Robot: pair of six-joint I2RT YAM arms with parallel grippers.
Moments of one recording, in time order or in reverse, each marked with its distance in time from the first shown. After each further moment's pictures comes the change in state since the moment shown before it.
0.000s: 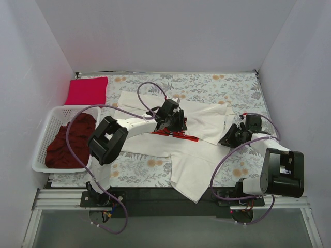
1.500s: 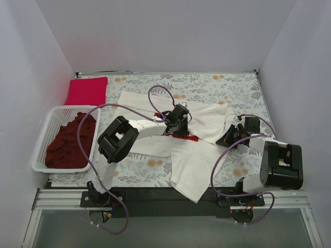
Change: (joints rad) left arm -0.105 0.139 0.096 -0.031 -0.101 -0.054; right arm -0.023 0.085 -0.059 0.172 -0.134 0.032
